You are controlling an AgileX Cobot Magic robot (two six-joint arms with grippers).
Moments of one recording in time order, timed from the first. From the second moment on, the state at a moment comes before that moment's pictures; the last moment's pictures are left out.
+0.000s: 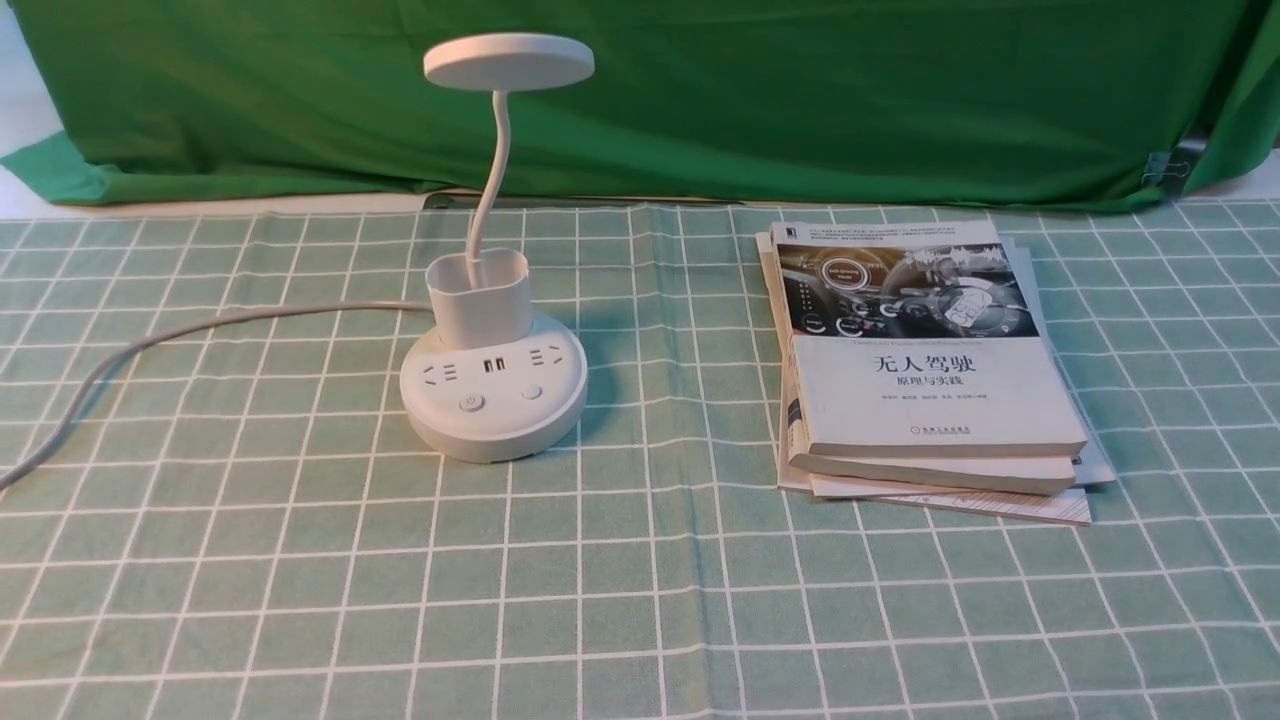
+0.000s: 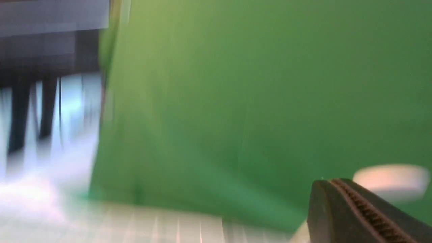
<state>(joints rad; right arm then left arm) 0.06 0.00 0.01 -0.08 0.25 0.11 -0.04 0.29 -0.45 -0.02 0.20 -0.29</state>
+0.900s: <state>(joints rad) 0.06 0.00 0.01 -0.08 0.25 0.11 -0.49 1.77 -1.24 -0.04 0.58 -0.17</state>
